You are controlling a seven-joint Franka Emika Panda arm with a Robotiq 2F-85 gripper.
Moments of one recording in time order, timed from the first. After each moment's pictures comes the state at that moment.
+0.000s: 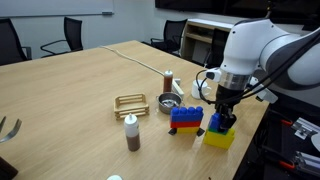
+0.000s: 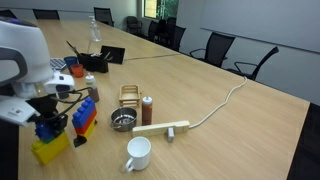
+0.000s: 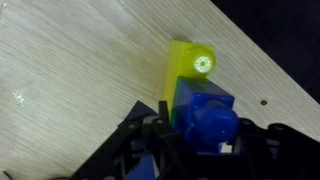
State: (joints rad) arm 0.27 0.12 0.21 -2.60 0.17 2.67 -0.22
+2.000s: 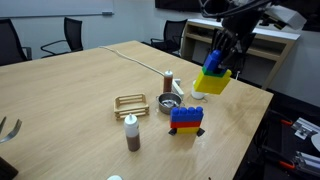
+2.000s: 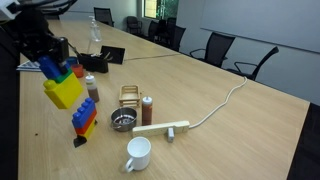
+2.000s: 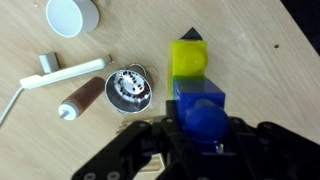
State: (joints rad) arm 0.26 -0.25 0.21 -2.40 -0.12 2.30 -0.16
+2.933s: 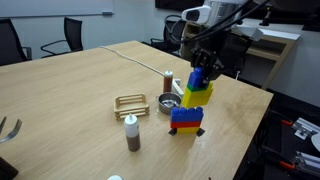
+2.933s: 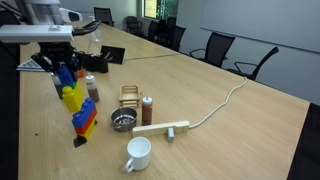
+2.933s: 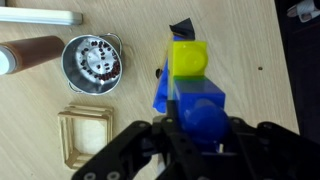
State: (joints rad) arm 0.26 -0.01 0.21 -2.25 -0.04 2.31 -0.57
